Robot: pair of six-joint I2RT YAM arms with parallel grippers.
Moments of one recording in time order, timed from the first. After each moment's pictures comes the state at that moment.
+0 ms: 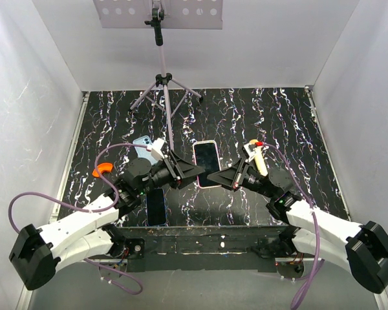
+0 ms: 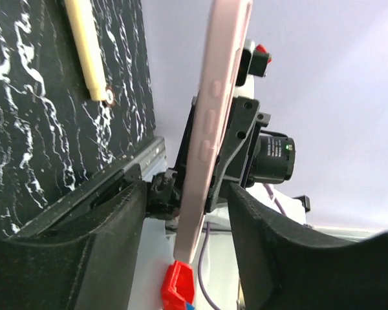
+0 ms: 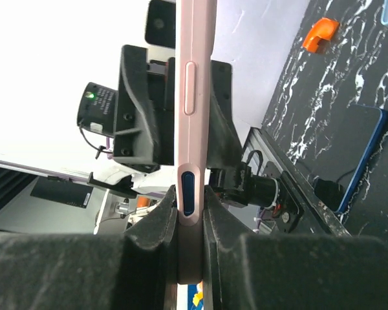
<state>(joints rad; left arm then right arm) -0.79 0.90 0.54 0.24 0.23 -1.34 0.70 0.96 0.28 0.81 -0.50 1.40</state>
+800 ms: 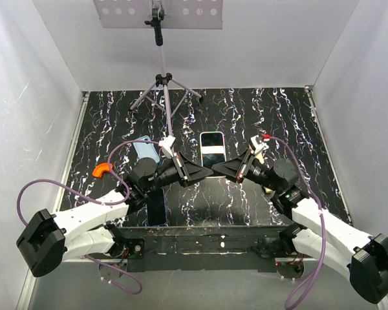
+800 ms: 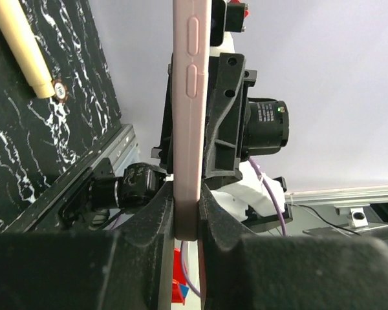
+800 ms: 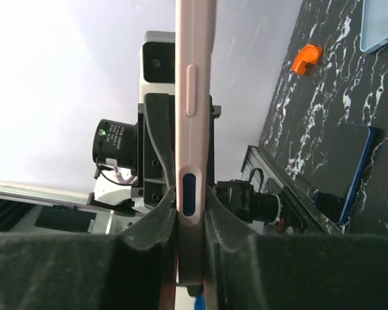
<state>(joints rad) -0.84 1.06 0.53 0.55 0.34 -1.38 0.64 0.87 0.34 0.64 -0.46 1.43</state>
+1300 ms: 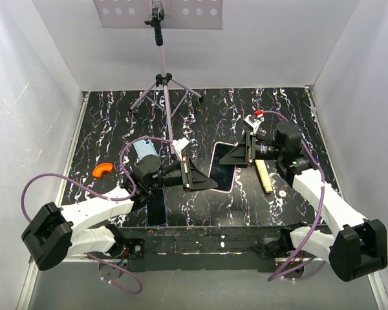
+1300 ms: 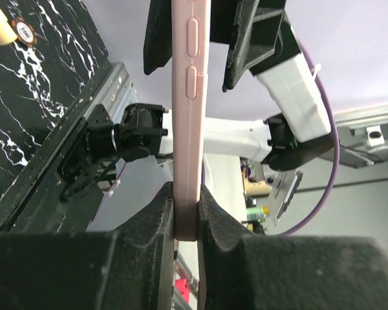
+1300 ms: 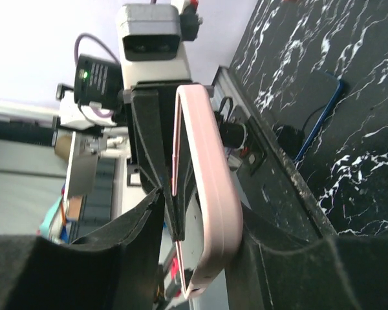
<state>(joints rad) -0.84 1.14 0.56 0.60 0.58 -1.28 0.35 1.08 0.75 0.12 -1.08 1.03</state>
